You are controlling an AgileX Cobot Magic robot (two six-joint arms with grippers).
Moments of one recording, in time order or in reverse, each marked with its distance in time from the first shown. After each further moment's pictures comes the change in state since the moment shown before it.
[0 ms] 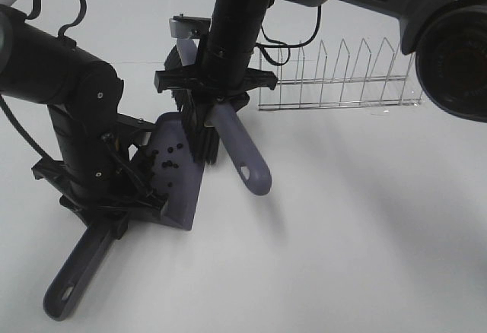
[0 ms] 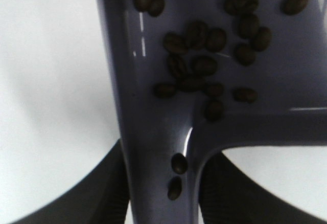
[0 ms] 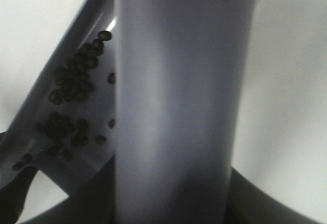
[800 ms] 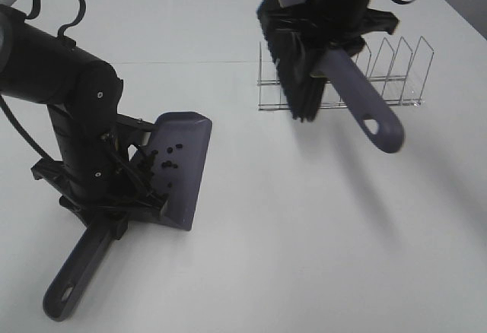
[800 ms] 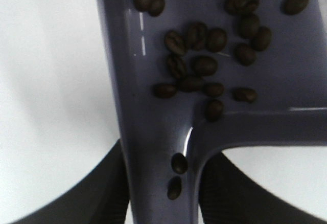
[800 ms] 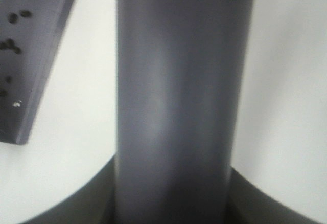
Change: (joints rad) left arm 0.001 0.000 0.000 -0.004 0.004 0.002; right arm -0.212 -0.384 0.381 -0.095 -0.007 -0.050
